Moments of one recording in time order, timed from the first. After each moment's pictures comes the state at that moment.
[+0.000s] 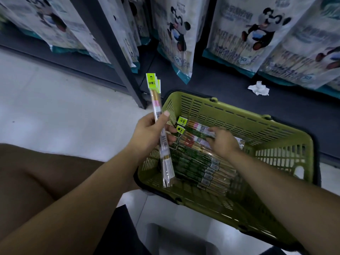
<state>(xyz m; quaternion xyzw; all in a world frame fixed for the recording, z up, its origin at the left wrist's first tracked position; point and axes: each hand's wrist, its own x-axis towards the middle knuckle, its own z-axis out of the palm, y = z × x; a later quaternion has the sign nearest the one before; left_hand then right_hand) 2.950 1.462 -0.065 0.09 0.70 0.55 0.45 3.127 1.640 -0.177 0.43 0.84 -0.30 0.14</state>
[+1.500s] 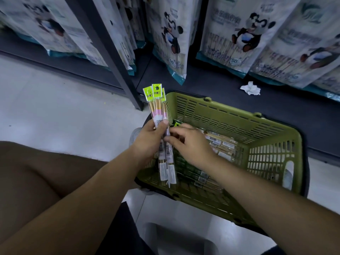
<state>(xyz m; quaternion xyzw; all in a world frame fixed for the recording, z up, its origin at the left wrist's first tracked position) 2.967 1.460 -0.077 0.05 0.69 0.55 0.47 3.085 1.561 -0.092 0.25 0.85 -0.46 -0.07</state>
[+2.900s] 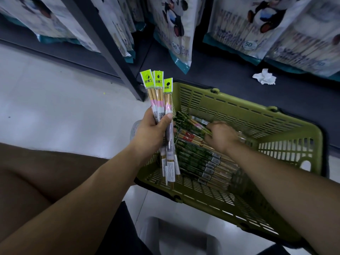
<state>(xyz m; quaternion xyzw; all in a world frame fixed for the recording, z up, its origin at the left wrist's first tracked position) 2.959 1.464 -0.088 0.11 0.71 0.53 0.44 3.120 1.644 -0.184 0.32 0.90 -0.22 0.19</state>
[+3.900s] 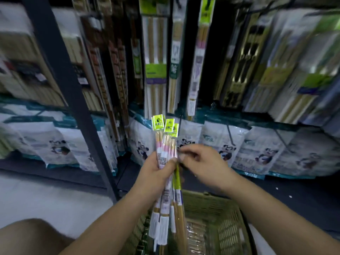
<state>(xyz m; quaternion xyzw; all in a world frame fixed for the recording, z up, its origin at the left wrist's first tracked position) 3.005 1.530 0.140 0.36 0.57 0.64 0.37 3.142 1.626 0.203 0.31 0.85 -0.39 -0.17</state>
